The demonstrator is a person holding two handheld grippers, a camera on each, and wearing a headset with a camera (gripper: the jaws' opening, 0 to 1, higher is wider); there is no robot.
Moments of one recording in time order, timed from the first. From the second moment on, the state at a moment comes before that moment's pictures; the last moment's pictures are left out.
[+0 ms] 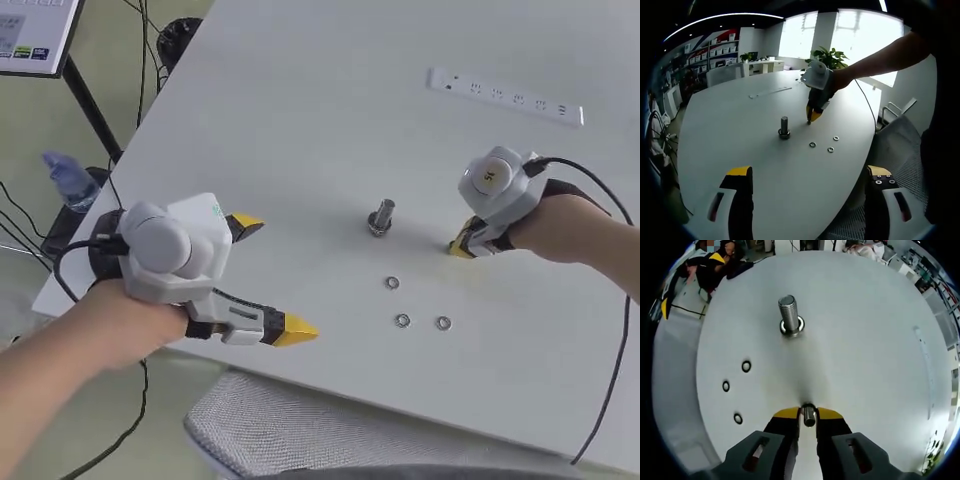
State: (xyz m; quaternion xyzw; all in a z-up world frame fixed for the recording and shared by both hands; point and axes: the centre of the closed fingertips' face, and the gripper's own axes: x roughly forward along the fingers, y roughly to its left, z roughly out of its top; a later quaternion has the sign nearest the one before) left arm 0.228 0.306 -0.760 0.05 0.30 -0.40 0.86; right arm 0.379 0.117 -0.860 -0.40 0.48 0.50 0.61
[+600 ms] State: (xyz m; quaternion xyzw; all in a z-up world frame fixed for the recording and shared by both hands) left arm 0.224 0.307 -0.759 0.05 0.30 -0.40 0.86; right arm 0.373 0.112 -0.865 -0.41 0.47 0.49 0.61
